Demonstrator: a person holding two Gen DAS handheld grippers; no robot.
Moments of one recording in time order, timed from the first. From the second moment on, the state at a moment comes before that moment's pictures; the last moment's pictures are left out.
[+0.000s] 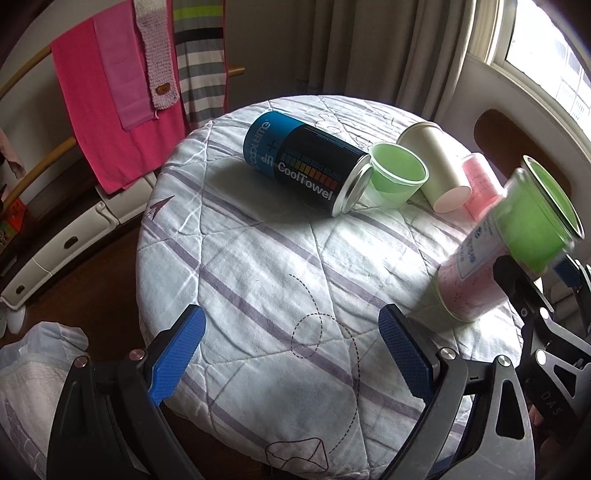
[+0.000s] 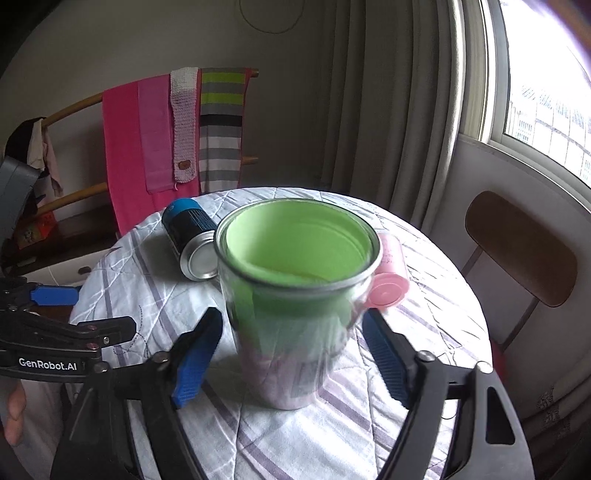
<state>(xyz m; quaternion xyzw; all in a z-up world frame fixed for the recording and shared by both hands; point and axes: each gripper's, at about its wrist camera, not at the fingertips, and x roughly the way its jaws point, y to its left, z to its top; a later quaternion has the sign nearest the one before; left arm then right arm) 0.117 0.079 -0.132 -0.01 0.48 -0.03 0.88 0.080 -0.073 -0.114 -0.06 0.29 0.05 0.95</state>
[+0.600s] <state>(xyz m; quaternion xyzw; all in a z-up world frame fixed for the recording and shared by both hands) 0.057 0.057 -0.089 0.00 0.42 -0.05 0.90 0.026 -0.078 -0.082 -0.05 0.30 0.03 0.95</state>
